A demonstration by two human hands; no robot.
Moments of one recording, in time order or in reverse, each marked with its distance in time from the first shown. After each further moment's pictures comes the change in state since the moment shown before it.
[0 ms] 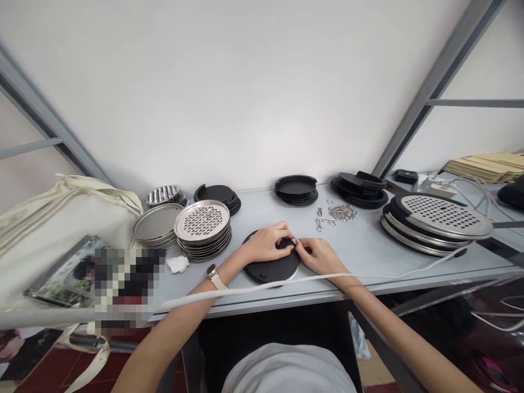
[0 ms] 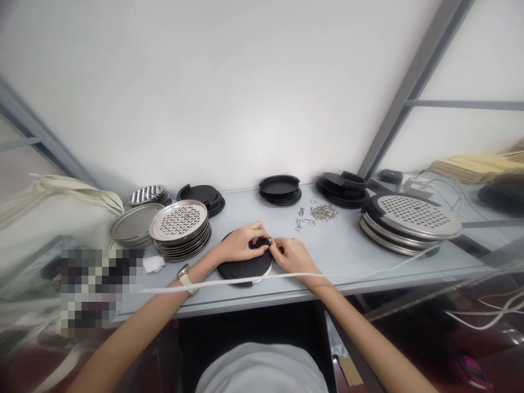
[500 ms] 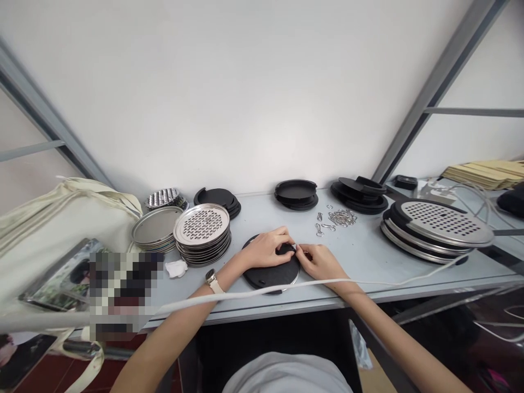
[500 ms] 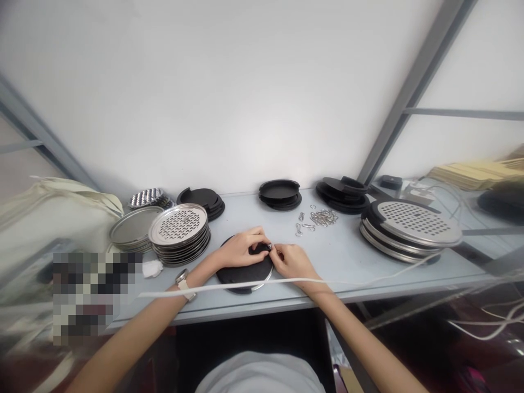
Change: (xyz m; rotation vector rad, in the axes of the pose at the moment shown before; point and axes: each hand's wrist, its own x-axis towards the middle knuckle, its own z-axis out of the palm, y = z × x) left_hand 0.000 -0.001 0.001 0.006 -0.008 0.010; right_hand -0.001 0.003 0.002 -0.018 0.006 -0.020
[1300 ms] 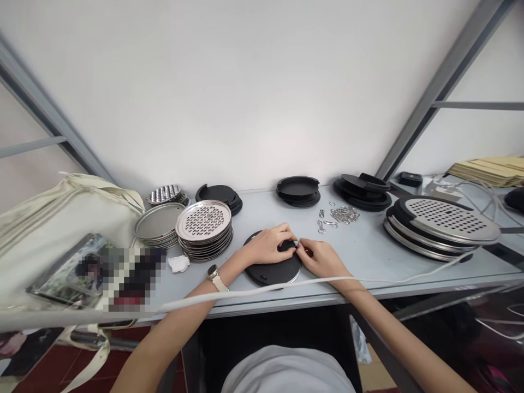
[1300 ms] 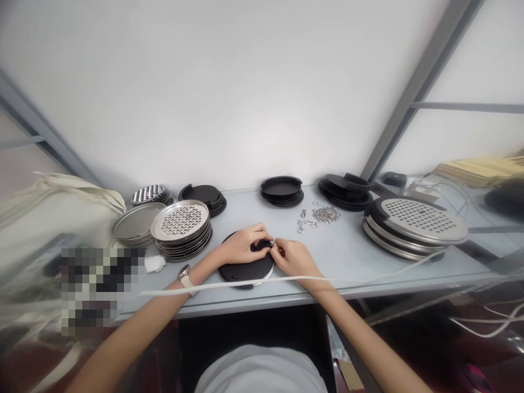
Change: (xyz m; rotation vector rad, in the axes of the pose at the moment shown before) left_hand -0.002 -0.002 0.002 -0.002 0.028 0.037; right_hand -0.001 -0.002 -0.001 -0.035 0.009 0.006
